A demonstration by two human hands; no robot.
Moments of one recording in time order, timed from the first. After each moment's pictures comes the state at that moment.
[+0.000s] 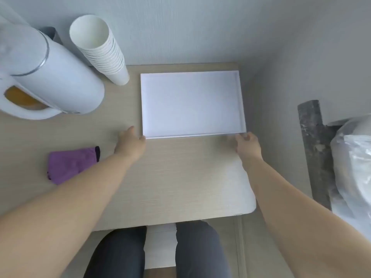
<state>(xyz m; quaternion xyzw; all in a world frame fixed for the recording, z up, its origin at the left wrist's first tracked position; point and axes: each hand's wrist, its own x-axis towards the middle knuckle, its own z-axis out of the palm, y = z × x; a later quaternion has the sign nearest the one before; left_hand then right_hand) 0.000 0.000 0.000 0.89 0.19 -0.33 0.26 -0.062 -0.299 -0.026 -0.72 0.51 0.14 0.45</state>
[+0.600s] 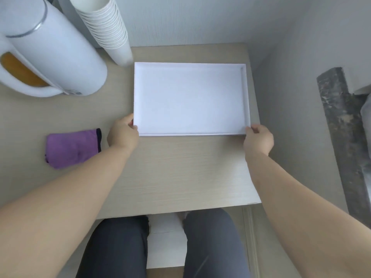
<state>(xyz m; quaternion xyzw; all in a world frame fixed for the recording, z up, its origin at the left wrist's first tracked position) -0.032 0.027 -0.043 0.92 0.18 -0.15 0.33 -0.095 -0.278 -0.049 -0.77 0.49 -0.02 0.41</state>
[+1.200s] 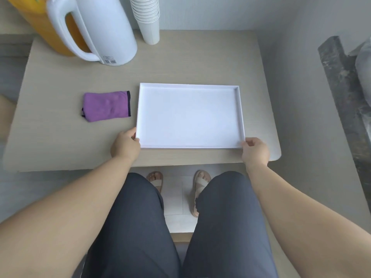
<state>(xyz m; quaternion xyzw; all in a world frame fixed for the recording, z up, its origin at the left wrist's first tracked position) -0.177 0.114 -0.060 0.92 0.18 -0.15 0.30 -0.237 -0.208 -0.052 -0.80 0.45 0.06 0.39</state>
